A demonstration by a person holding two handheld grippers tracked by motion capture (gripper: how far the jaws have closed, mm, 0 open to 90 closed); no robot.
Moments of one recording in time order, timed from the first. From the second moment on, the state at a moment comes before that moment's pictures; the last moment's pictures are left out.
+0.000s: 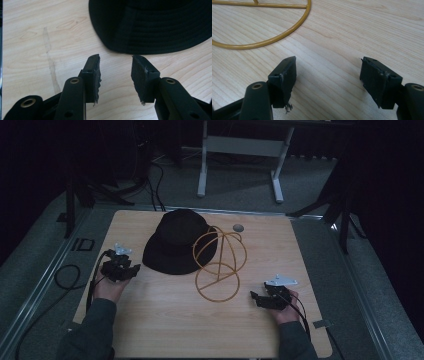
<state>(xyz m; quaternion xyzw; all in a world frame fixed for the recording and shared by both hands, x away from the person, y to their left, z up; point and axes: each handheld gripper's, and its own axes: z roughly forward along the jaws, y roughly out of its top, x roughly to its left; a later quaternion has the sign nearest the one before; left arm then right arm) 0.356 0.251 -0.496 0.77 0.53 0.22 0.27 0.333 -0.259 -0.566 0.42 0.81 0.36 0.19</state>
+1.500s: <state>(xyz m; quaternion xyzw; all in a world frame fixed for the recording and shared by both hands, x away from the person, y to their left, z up) 0.438 0.222 -0.458 0.84 0.43 0.15 0.29 0.334 -0.259 -0.566 0.42 0.81 0.36 0.19</state>
